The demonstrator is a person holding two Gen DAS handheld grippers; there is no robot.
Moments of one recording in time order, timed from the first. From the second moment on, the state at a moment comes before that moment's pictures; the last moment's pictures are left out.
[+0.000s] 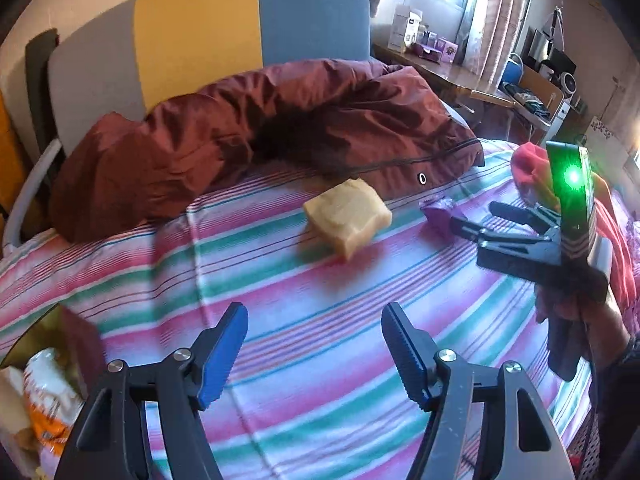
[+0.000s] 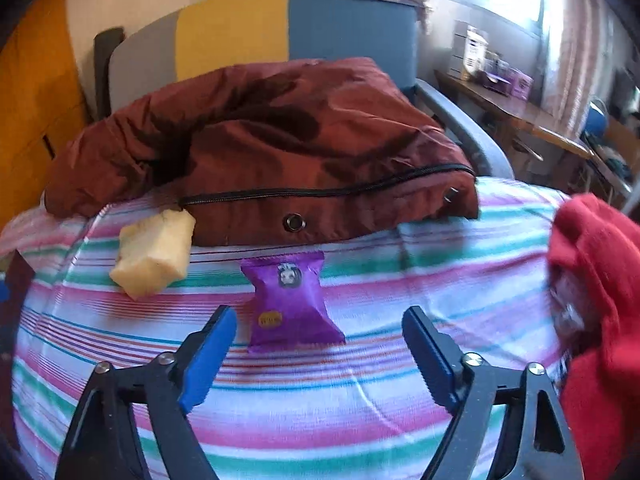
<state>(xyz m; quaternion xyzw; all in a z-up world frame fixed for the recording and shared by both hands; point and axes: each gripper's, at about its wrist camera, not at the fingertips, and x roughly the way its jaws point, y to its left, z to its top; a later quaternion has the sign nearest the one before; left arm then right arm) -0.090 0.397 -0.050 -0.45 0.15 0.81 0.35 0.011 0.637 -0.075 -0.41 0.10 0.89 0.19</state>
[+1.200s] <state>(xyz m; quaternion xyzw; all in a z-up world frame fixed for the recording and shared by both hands) -0.146 0.487 -0.114 -0.53 0.11 0.78 0.31 -0.012 0.632 -0.098 -0.44 0.07 0.88 0.17</state>
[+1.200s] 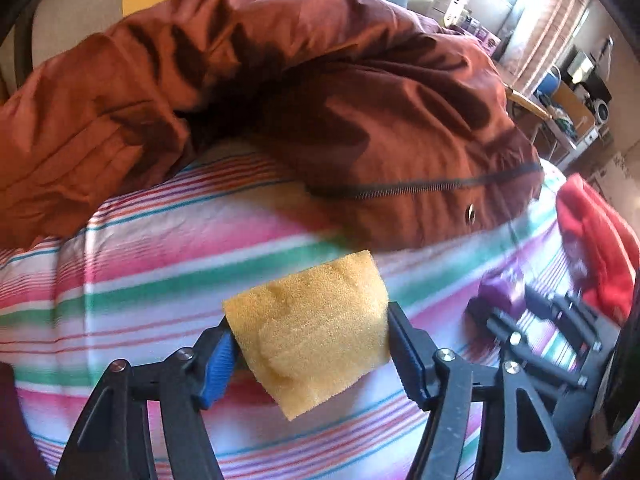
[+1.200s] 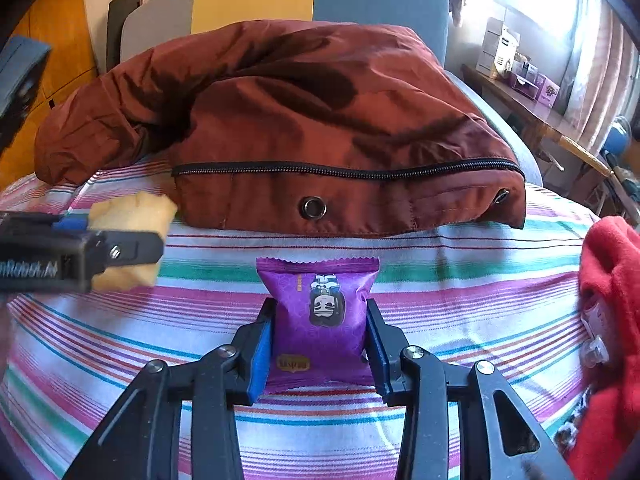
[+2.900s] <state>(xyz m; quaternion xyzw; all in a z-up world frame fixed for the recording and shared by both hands) -0.002 0.302 -0.053 -0.42 0.11 0.83 0.35 0.055 0.465 -0.080 -0.49 0.13 0.86 0.10</state>
